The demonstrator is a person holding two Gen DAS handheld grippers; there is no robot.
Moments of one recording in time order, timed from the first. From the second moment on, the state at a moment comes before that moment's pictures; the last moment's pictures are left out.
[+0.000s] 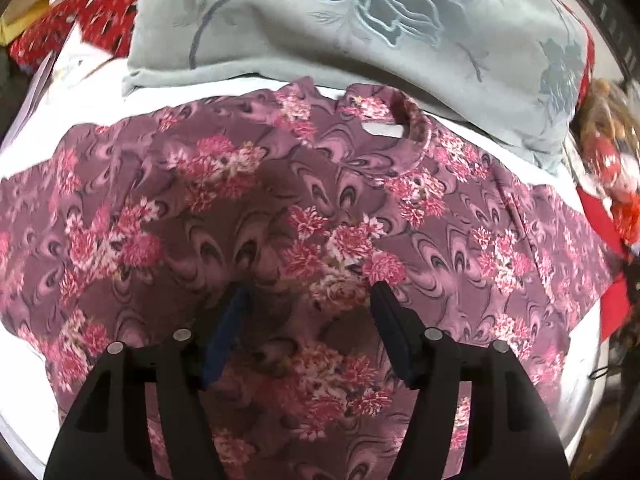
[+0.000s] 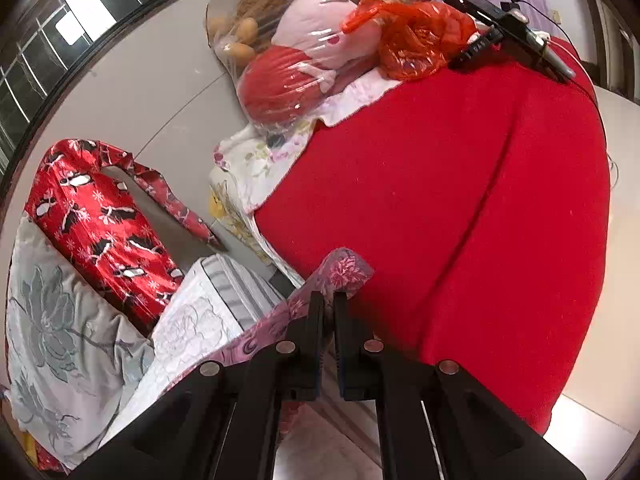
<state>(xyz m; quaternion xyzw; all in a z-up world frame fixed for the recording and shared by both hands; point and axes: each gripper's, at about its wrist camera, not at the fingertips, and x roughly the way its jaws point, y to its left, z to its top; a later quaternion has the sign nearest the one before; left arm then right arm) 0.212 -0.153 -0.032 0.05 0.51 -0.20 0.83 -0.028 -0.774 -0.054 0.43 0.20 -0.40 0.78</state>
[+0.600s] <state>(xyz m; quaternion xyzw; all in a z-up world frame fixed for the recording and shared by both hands) 0.237 -0.090 -0.011 -0.08 0.49 -0.26 0.83 0.126 -0.554 0.008 0.37 0.25 -0.09 0.89</state>
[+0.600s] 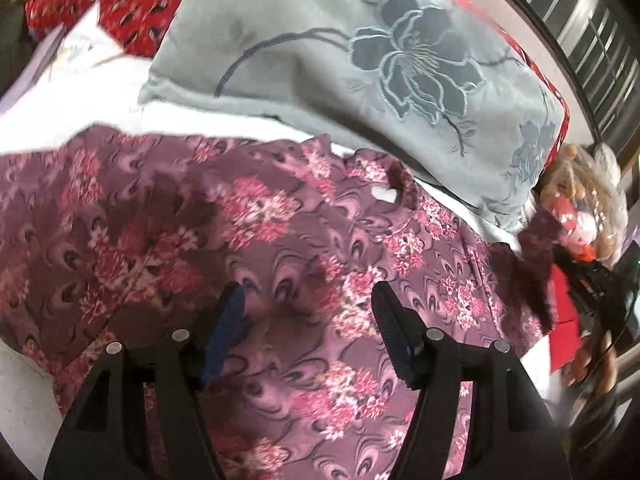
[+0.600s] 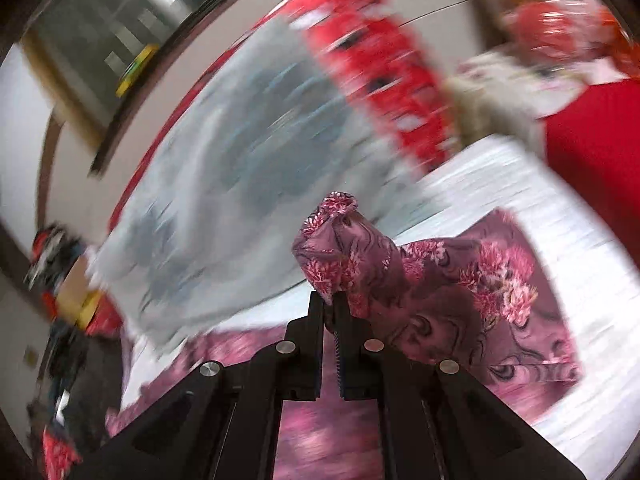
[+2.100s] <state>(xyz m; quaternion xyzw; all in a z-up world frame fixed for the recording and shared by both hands) 0.258 -0.043 0.008 -0.15 0.51 -0.22 0.82 0.072 -0.512 -0.028 0.37 0.33 -0.14 0.86</state>
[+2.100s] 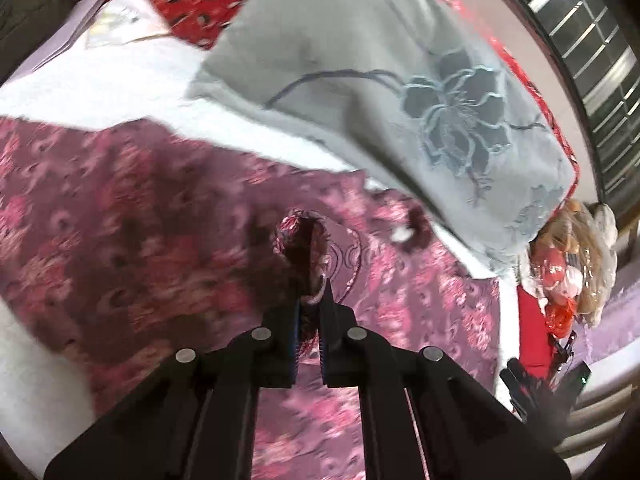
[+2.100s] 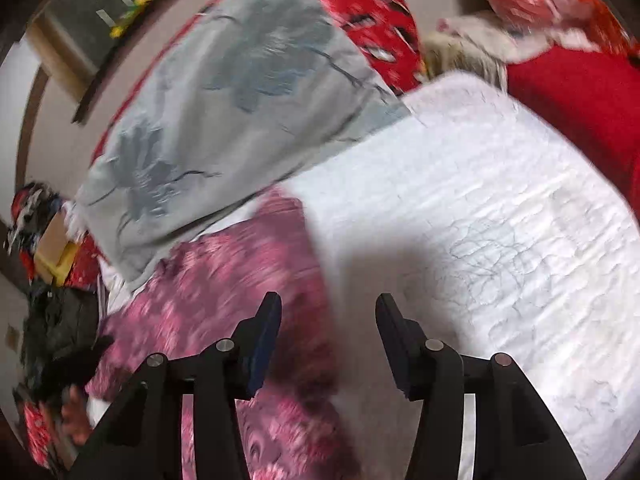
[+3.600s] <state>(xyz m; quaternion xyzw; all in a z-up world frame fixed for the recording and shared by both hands) 0.343 0.303 -0.040 -0.33 0.53 0.05 0.78 0.220 -0.234 -0.047 0.15 0.36 0.02 0.92</state>
